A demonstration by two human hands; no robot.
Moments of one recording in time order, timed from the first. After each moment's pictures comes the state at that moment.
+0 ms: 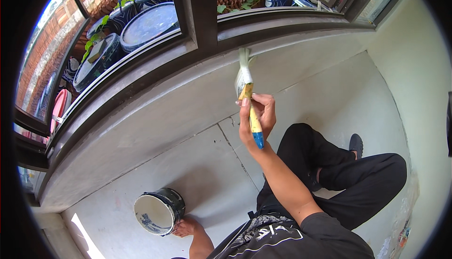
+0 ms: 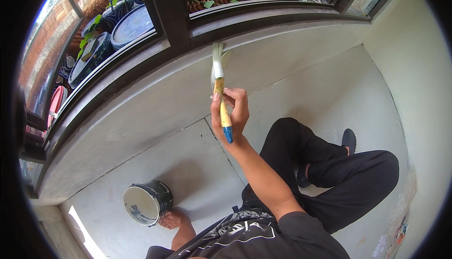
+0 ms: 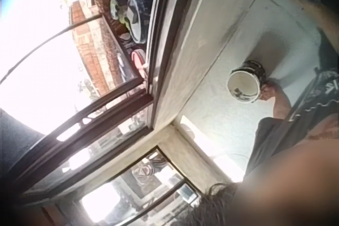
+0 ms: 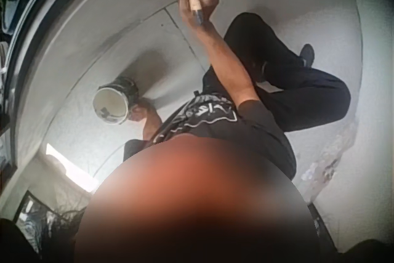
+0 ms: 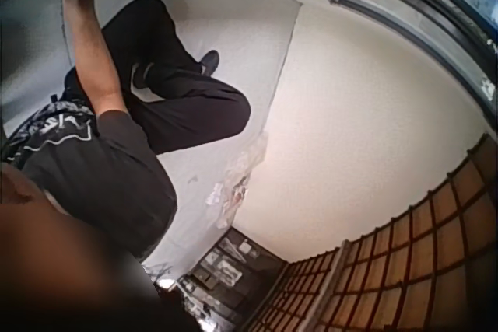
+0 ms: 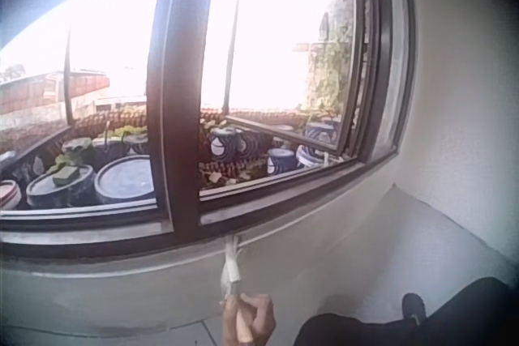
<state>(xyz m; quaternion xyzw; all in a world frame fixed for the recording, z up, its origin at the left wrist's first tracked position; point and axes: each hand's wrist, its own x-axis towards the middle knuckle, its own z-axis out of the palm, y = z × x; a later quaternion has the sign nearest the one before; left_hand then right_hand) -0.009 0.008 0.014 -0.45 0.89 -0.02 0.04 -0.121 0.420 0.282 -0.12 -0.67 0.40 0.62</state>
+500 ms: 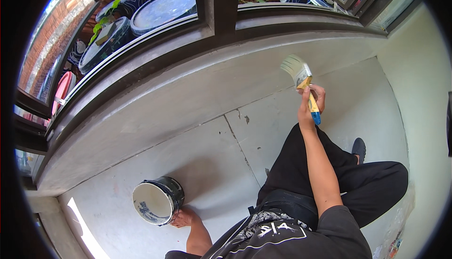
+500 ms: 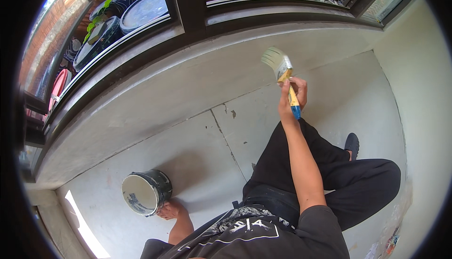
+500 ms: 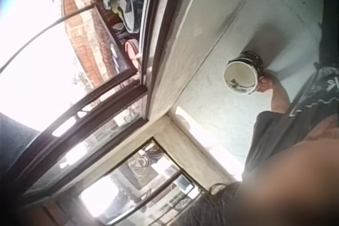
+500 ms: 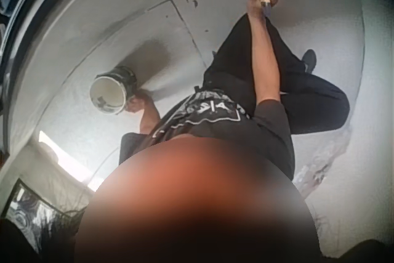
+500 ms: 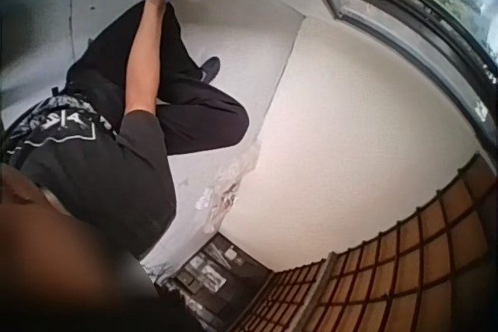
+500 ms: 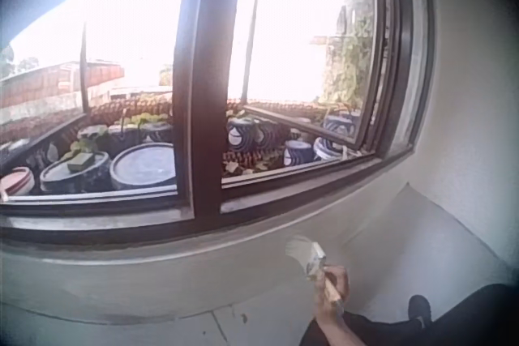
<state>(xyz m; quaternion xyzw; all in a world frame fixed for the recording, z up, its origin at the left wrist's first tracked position) -0.003 -0.010 -0.005 -0.45 0.89 -0.02 0.00 -0.049 0.557 0.238 -0.15 -0.74 0.35 0.56</state>
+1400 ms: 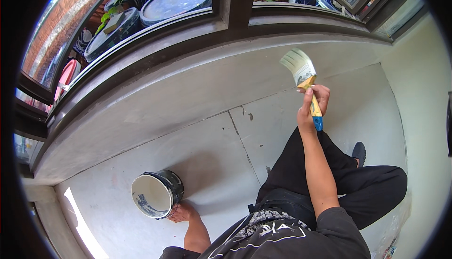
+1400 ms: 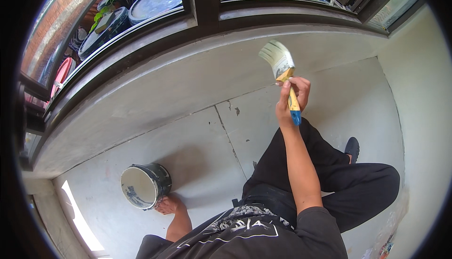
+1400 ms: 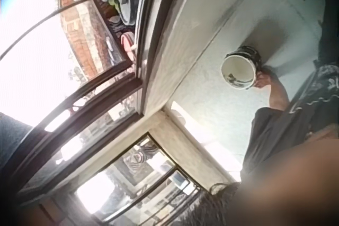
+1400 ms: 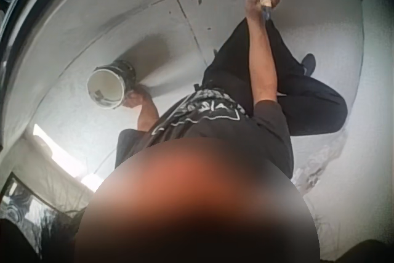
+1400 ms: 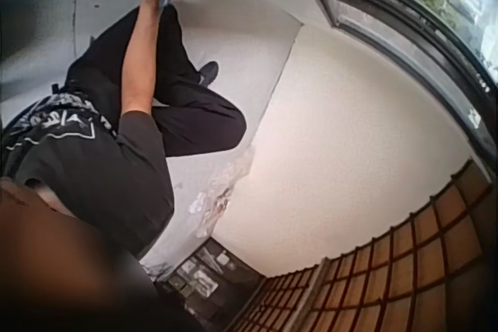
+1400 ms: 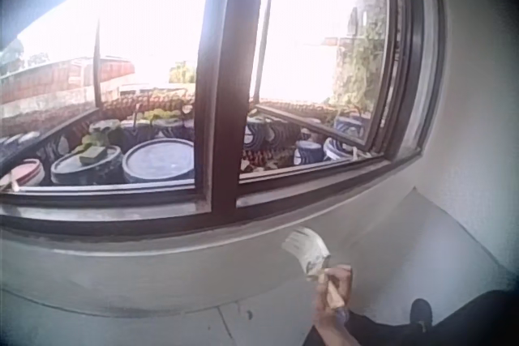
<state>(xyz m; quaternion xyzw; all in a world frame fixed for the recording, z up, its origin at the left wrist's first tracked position) -0.005 -0.001 0.004 -0.47 0.88 0.06 -0.01 -0.060 0.517 0.267 -0.11 -0.69 0.39 0.59</state>
